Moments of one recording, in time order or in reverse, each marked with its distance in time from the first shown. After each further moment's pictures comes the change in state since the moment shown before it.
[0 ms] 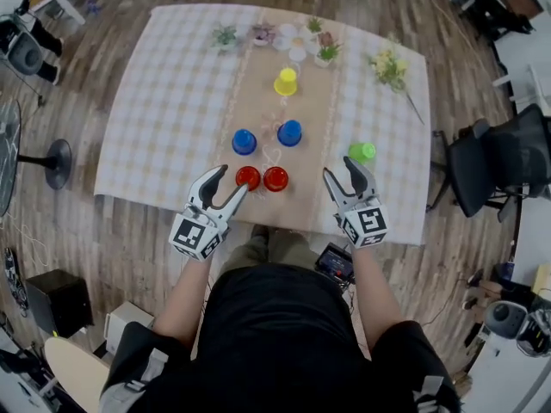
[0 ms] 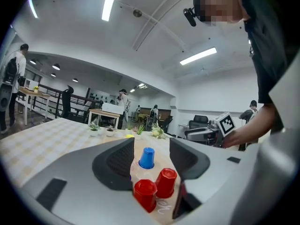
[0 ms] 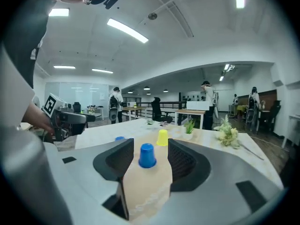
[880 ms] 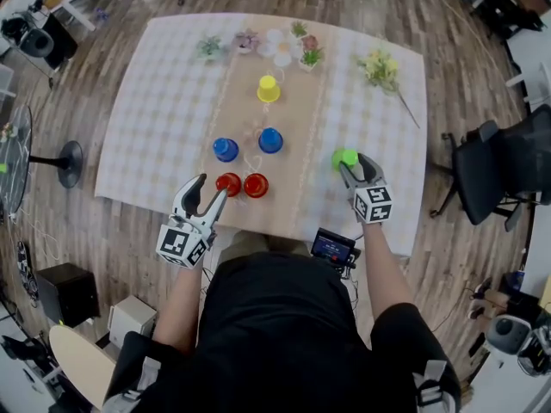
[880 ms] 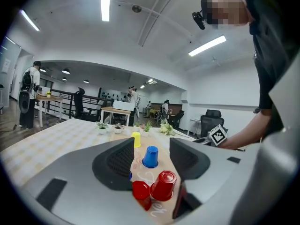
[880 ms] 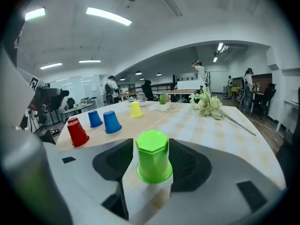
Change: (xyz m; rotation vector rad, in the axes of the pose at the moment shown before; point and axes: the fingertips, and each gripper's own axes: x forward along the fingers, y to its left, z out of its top) left arm 0.019 -0.015 0.012 0.016 0.063 0.167; right arm 0.006 -0.152 -0.110 0.101 0.199 -0.027
